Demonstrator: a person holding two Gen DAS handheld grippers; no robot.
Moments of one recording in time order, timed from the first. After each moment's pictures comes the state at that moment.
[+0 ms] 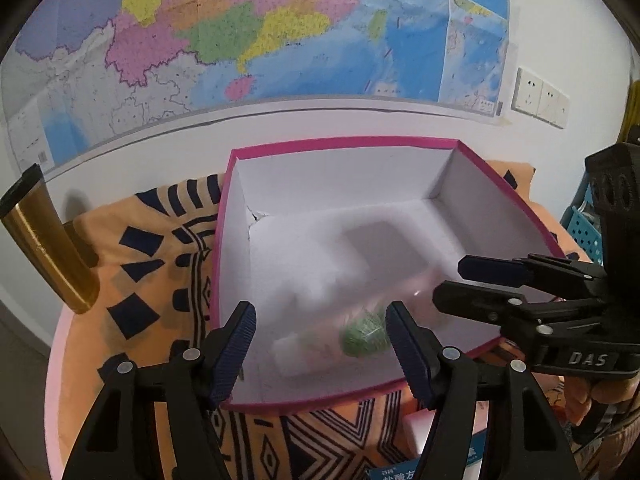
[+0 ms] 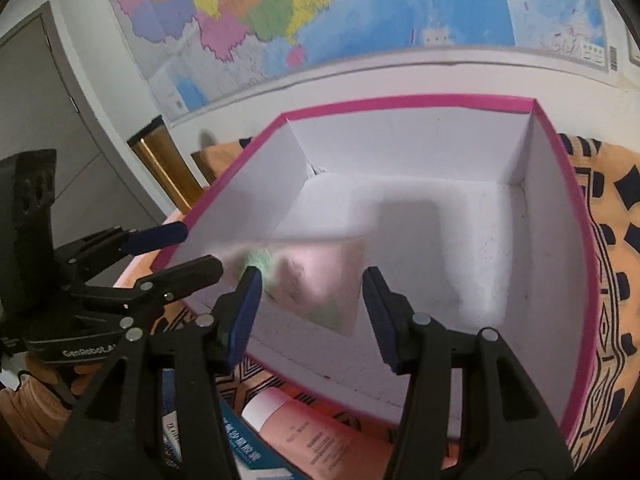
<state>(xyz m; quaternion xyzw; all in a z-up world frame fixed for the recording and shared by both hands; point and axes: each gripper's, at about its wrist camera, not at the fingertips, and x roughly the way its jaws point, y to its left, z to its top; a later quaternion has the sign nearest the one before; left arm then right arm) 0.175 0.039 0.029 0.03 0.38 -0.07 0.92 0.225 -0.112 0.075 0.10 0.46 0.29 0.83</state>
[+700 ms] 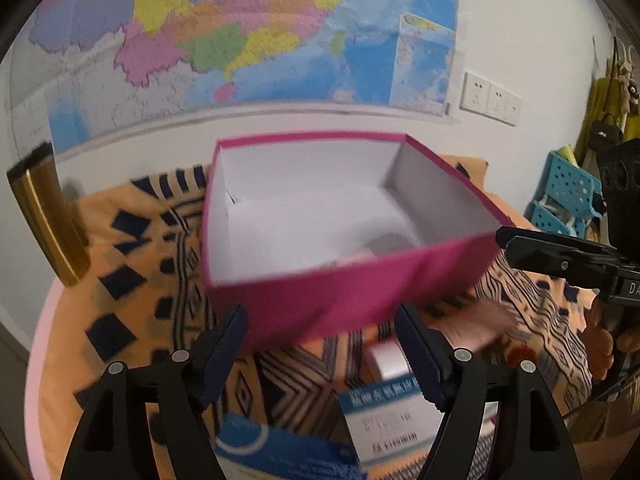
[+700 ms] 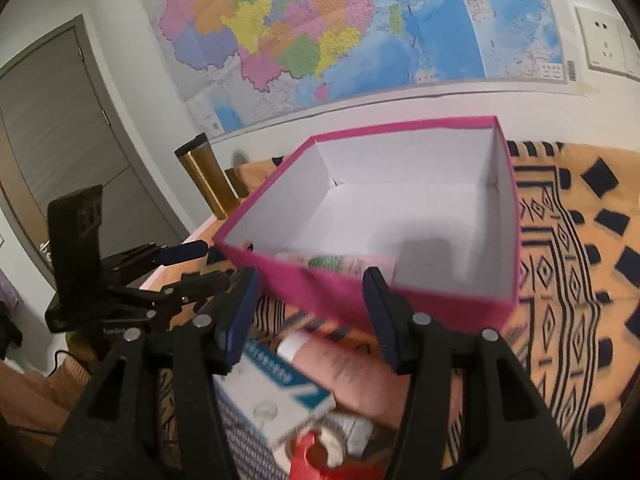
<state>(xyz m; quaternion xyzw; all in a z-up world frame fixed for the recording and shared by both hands) 0.097 0.045 0.019 0.01 0.35 -0.13 0.93 0.139 -0.162 0.118 0.13 0.41 0.32 0.85</state>
